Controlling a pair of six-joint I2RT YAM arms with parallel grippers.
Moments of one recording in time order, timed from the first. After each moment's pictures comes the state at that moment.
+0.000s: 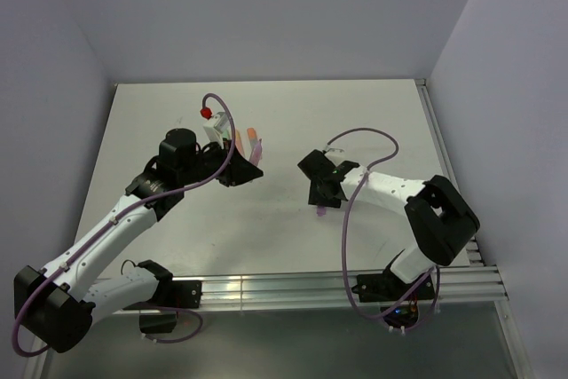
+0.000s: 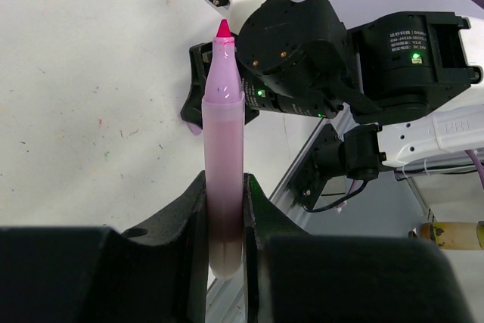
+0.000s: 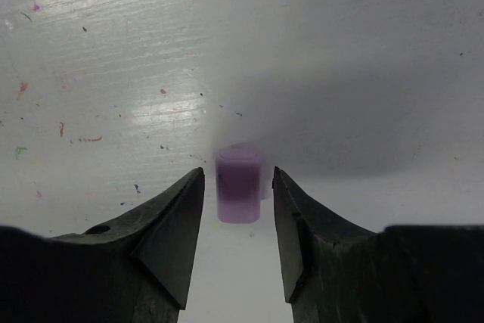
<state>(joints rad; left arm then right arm) -0.54 1.04 0.86 -0.15 0.53 -0.55 0.70 1.54 0.88 -0.57 0.32 0.83</state>
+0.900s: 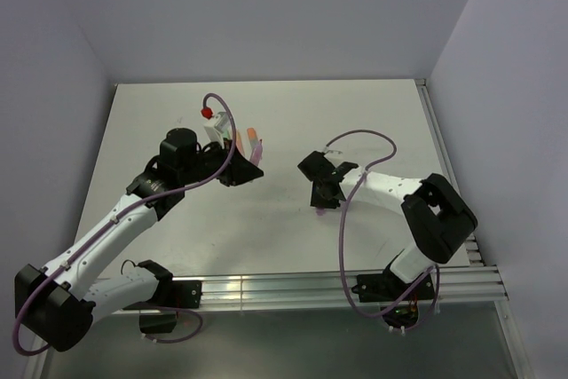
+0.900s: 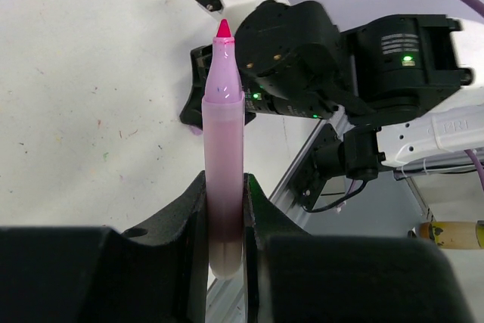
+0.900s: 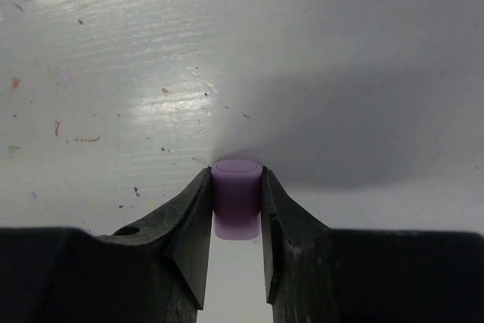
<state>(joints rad) -0.54 1.04 0.86 -0.15 0.53 -0.55 0.70 1.57 0.86 -0.52 0.29 0.82</state>
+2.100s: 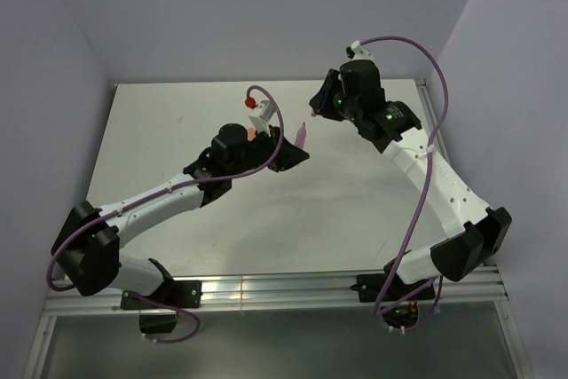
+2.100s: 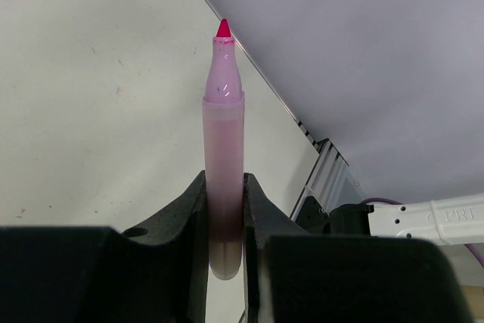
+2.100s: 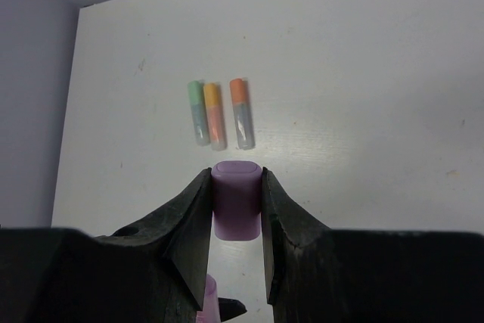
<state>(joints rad) -0.78 1.40 0.96 0.30 0.29 -0.67 0.51 1.41 1.54 -0.62 0.15 0.60</state>
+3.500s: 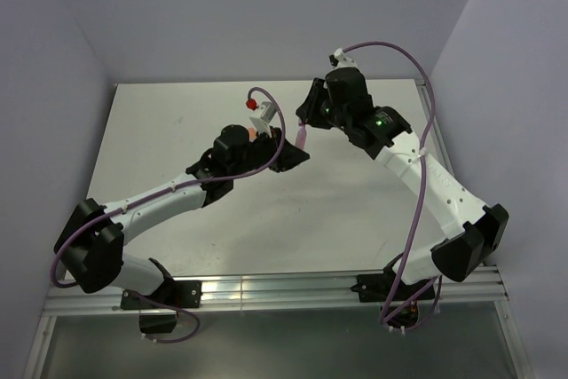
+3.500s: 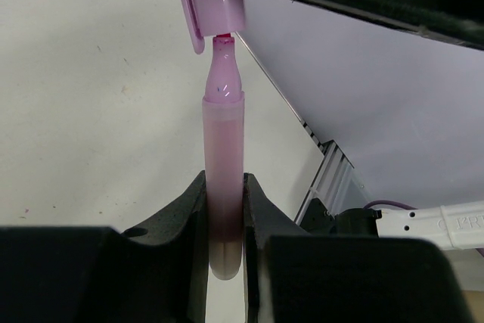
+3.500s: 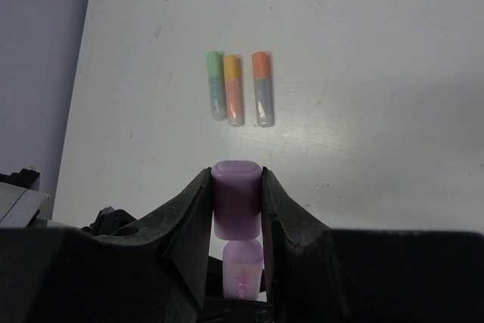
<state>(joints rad) -0.78 1.42 0.95 0.33 0.28 -0.67 0.60 1.41 1.53 -0.61 0.13 0.61</state>
